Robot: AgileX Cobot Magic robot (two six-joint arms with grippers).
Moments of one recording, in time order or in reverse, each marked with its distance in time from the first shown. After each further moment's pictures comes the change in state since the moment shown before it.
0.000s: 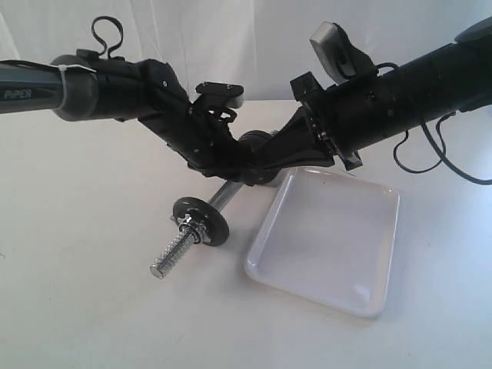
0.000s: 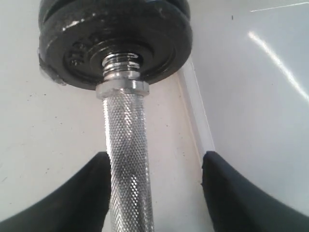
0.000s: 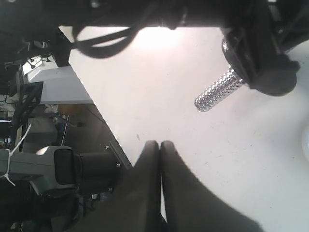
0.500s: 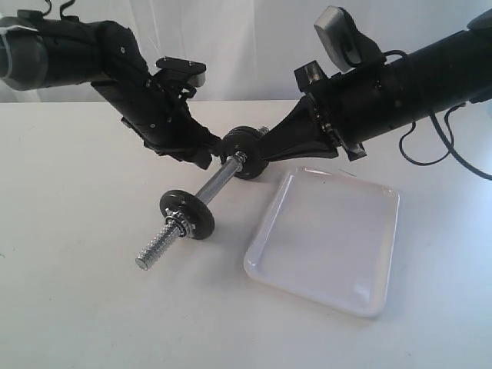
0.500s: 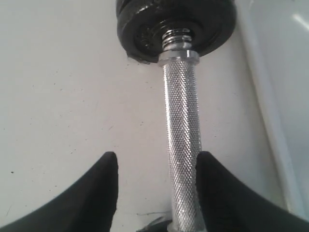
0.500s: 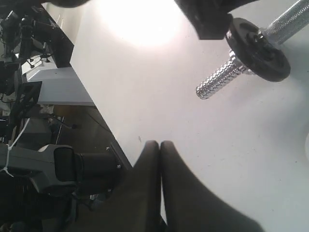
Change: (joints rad) left arm 0.089 -0.070 -0.004 0.191 0.131 -0.092; right arm 0.000 -0.046 0.000 -0.002 0.000 -0.002
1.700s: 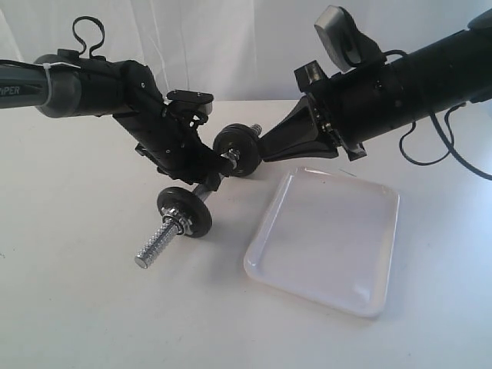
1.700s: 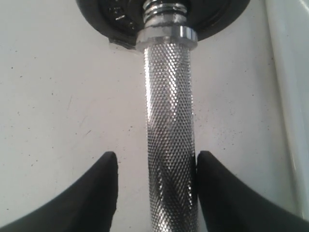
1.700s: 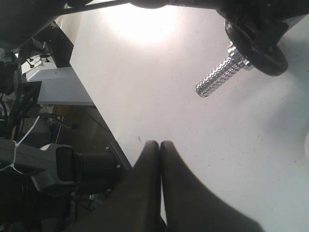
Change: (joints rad) left arm 0.004 0.111 -0.008 -0.061 -0.056 -0.005; right arm 0.000 -0.002 0.000 -0.002 0.000 0.000
